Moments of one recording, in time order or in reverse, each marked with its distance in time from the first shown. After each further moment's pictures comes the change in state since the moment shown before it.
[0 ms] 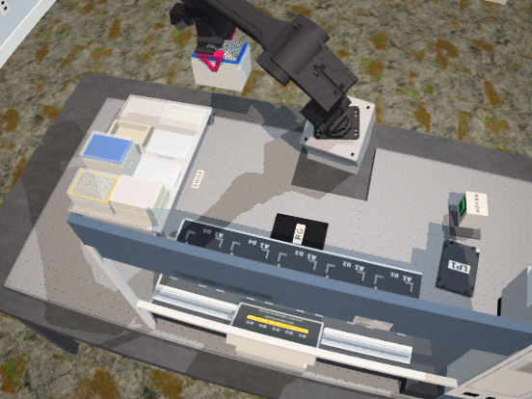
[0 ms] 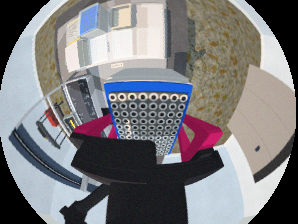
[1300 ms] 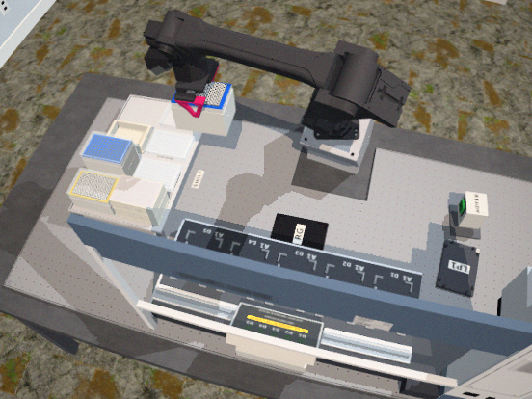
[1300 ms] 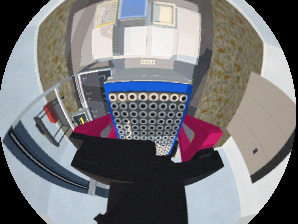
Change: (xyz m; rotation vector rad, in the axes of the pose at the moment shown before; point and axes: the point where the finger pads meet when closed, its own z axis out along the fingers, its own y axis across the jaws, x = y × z) arm 0.006 0.153 0.003 0.002 0.002 -0.056
